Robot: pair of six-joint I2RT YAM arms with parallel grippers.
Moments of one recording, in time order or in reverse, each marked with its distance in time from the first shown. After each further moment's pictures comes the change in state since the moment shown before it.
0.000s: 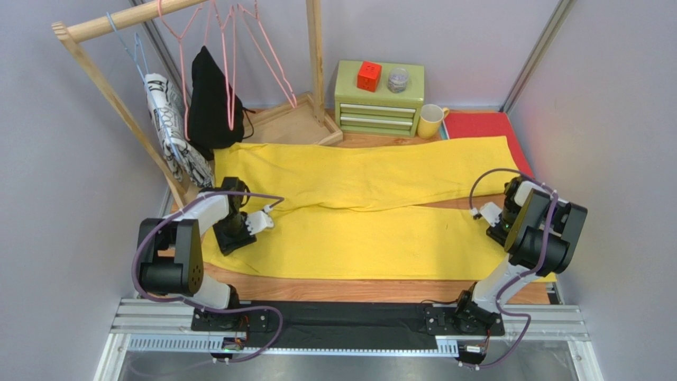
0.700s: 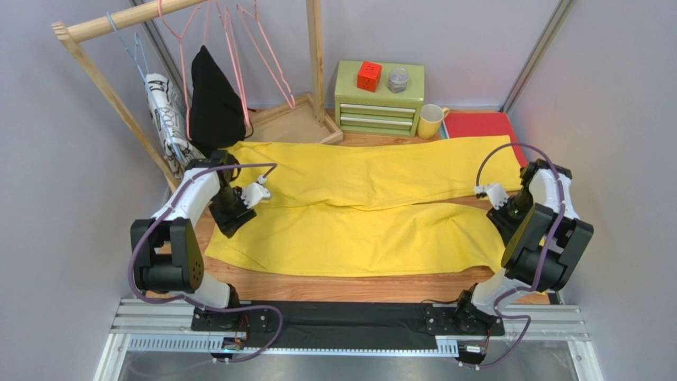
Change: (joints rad) left arm 0.057 -0.006 0.328 -0.288 0.151 -0.060; right arm -0.022 -0.137 0.245 -0.388 -0.342 0.003
